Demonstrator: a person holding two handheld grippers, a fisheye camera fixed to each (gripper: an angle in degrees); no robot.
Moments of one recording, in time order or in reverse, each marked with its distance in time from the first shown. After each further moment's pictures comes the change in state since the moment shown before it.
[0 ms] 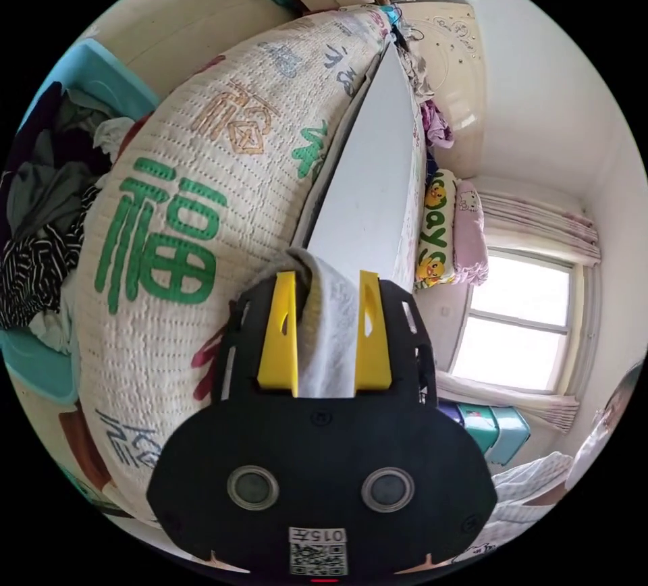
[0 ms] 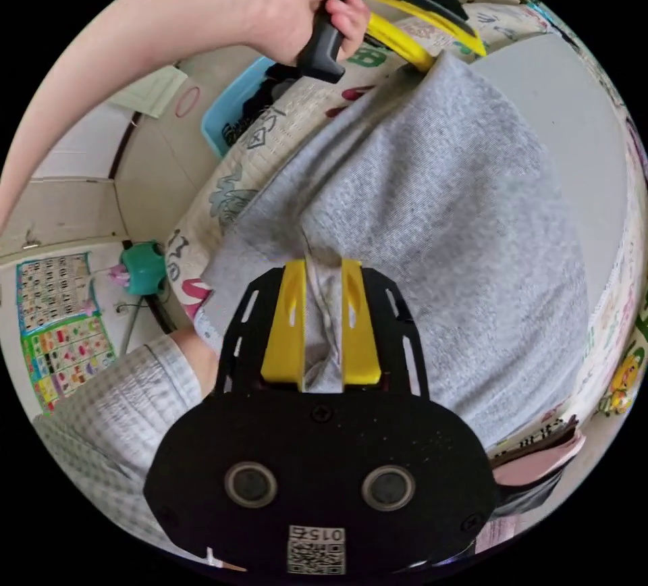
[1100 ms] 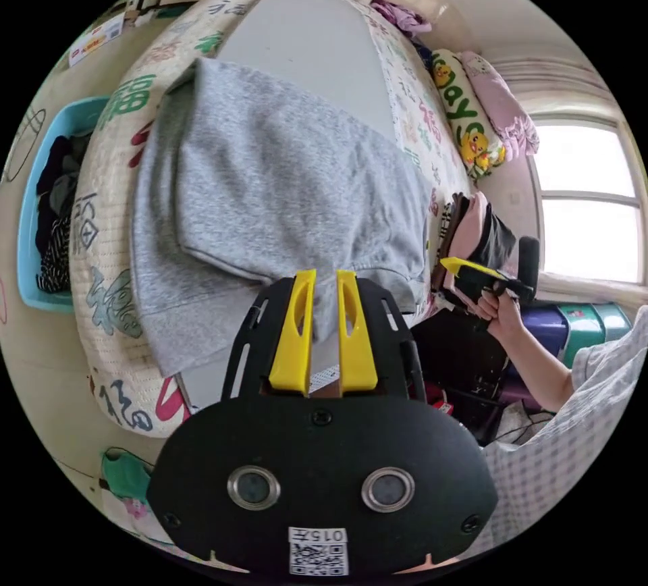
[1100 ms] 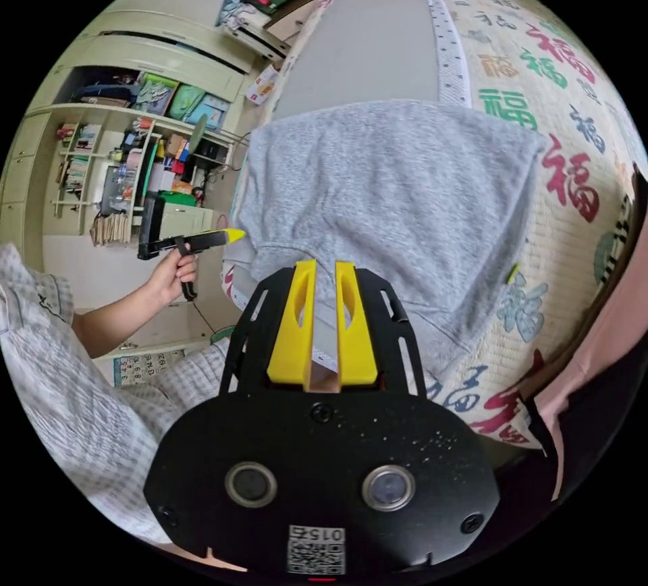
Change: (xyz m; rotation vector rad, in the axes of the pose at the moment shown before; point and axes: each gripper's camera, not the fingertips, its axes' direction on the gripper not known) left arm 0.203 0.243 0.079 -0.181 -0.386 0.320; right arm 0.237 0.231 -0.167 0.372 -0.364 0.447
